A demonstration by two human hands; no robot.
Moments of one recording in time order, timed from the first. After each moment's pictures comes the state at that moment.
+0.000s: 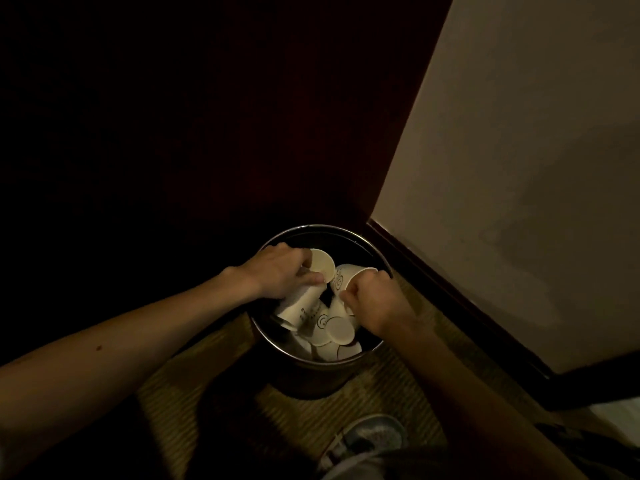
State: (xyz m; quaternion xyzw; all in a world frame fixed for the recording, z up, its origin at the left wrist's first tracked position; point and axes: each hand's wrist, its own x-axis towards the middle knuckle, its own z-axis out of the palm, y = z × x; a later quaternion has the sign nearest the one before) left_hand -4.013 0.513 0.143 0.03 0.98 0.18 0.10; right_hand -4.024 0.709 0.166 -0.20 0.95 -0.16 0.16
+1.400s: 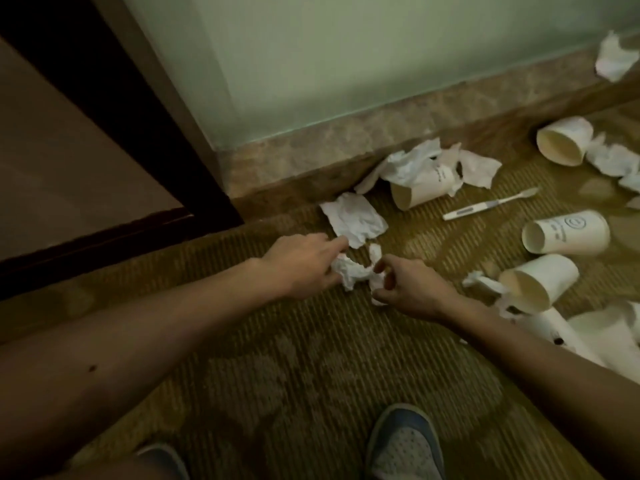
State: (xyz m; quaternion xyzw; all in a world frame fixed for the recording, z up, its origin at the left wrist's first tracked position) left_hand -3.991 1.090 -0.008 0.62 0.74 -0.07 0.24; right_hand -3.820 1.199 -0.028 0.34 0.85 -0.33 0.21
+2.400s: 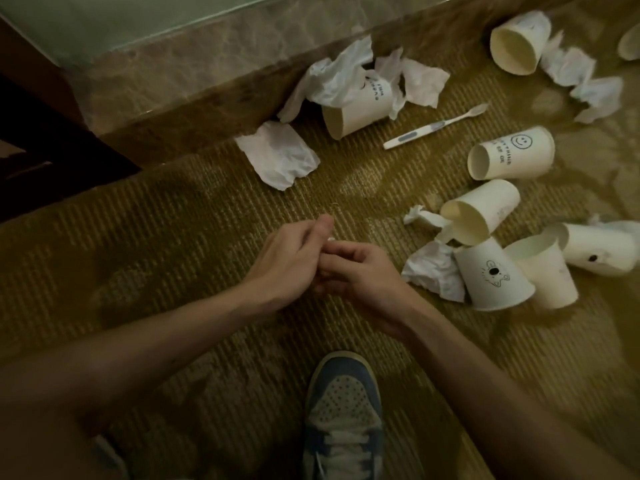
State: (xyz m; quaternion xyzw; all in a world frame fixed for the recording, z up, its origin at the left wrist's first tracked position) left_hand -3.889 1.091 -0.050 0.36 0.77 0.33 0.42; right_hand -3.761 1.157 -0.038 0.41 0.40 -0.82 -0.03
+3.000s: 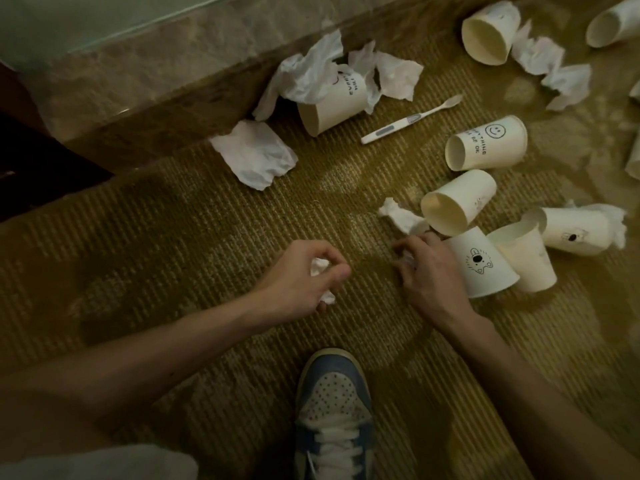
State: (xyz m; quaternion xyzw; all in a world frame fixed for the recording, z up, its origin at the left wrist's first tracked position) left_hand -3.862 1.092 -0.047 0.34 0.68 0.31 0.57; right_hand -3.674 1.197 -0.055 0.51 0.82 -0.24 0.05
